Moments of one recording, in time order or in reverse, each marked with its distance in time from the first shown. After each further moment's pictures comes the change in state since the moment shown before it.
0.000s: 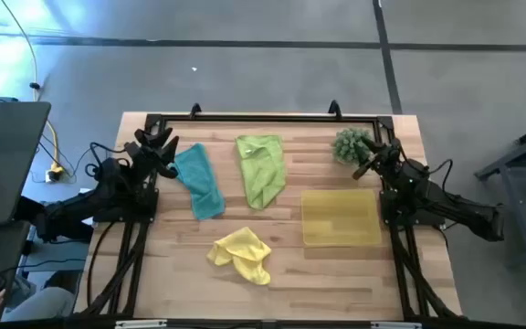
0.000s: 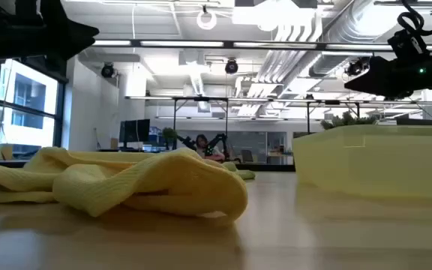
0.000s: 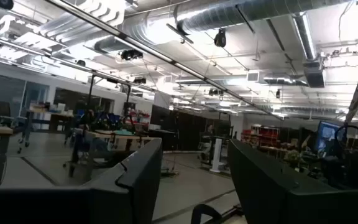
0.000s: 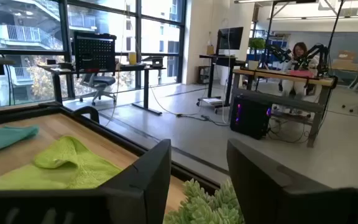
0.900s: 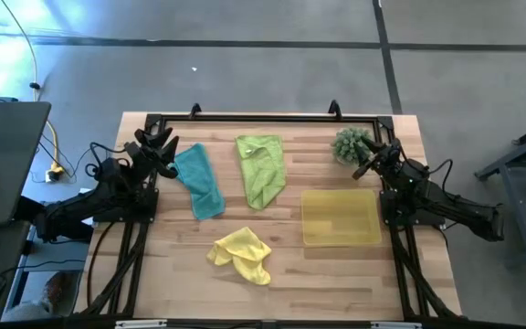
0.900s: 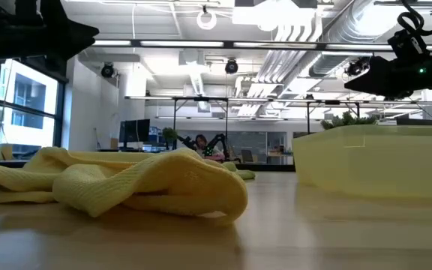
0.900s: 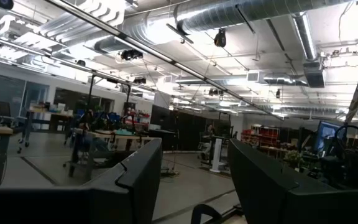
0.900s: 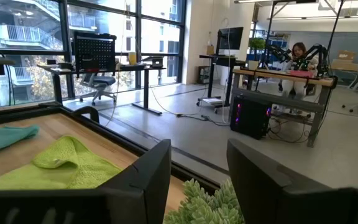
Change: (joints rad) left arm 0.000 0.000 0.000 0.000 0.000 0.000; right arm 0.000 0.000 0.000 0.000 0.000 0.000
